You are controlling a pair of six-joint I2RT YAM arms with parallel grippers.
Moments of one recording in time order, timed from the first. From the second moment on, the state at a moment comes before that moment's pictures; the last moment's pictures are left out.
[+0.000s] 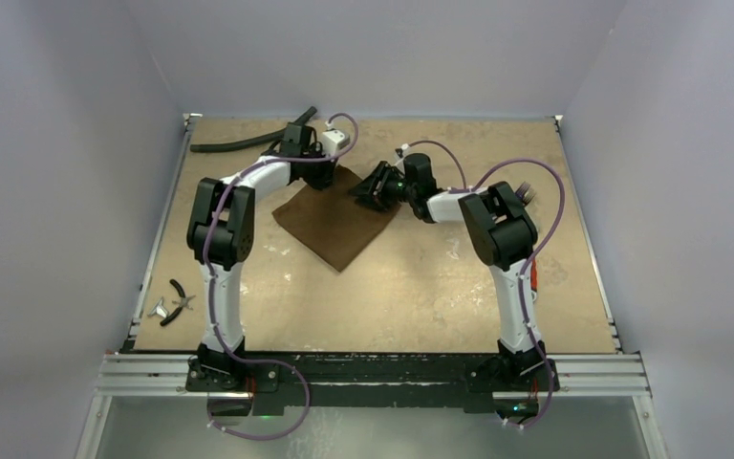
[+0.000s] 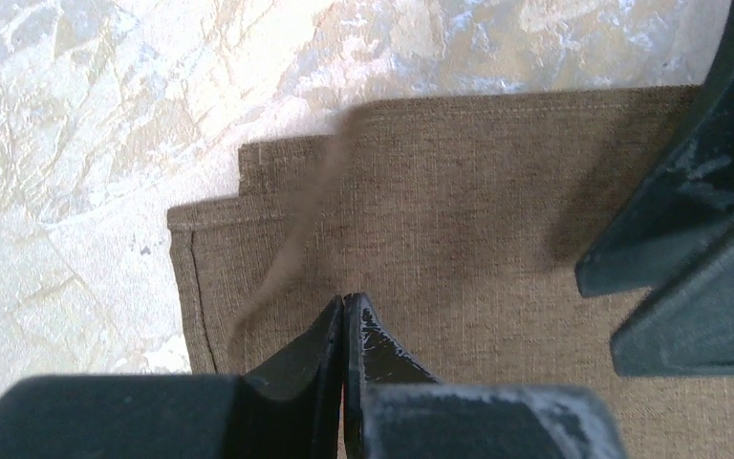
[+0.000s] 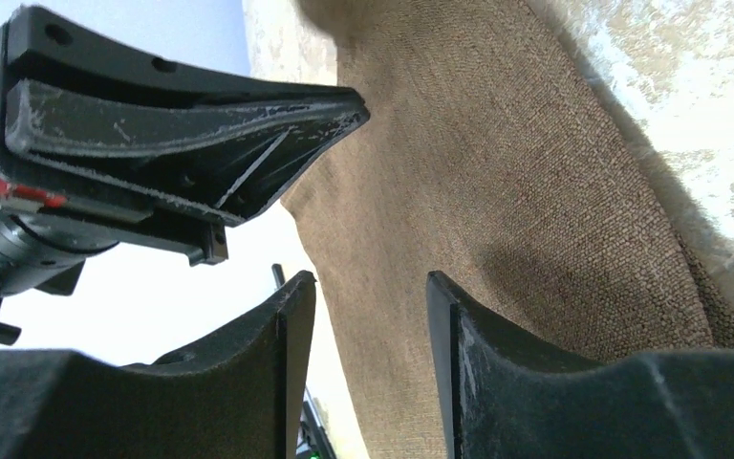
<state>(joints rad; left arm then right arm) -0.26 2.17 1.60 -0.28 0.39 0.32 0.44 2.24 1.32 0.47 -0.59 1.12</state>
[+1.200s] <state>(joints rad) -0.23 2.38 1.93 -0.33 0.50 0.20 0.46 2.27 1.35 0.47 -0.49 1.20</state>
